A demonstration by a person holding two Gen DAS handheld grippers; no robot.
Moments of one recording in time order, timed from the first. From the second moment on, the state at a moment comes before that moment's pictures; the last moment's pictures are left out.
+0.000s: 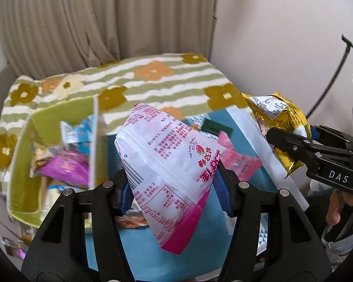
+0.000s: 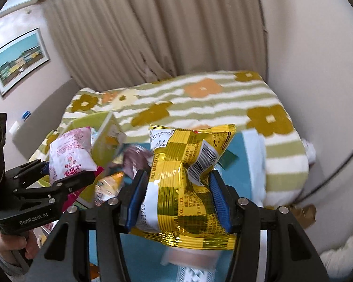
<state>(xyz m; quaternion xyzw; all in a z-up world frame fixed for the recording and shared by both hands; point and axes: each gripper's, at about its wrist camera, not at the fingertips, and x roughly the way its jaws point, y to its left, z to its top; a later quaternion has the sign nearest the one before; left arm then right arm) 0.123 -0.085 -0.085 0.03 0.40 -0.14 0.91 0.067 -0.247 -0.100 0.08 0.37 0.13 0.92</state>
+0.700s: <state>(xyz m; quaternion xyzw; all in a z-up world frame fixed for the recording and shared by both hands) 0.227 0.135 -0.089 -0.01 0.42 -0.06 0.90 0.161 -0.034 -0.079 0.03 0.37 0.23 0.90</state>
